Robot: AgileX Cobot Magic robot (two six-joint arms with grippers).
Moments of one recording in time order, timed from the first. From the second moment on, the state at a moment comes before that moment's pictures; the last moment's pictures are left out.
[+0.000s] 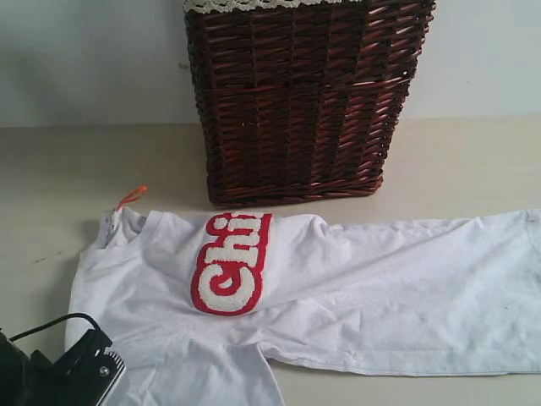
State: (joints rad) left arm -0.46 1.61 -0.44 -0.69 0.58 2.10; right arm -0.09 0.01 0.00 0.18 0.30 -0.12
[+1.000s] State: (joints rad) left arm -0.44 1.49 -0.45 -0.73 0.94 1.80; right arm -0.09 0.01 0.00 0.18 0.30 -0.12
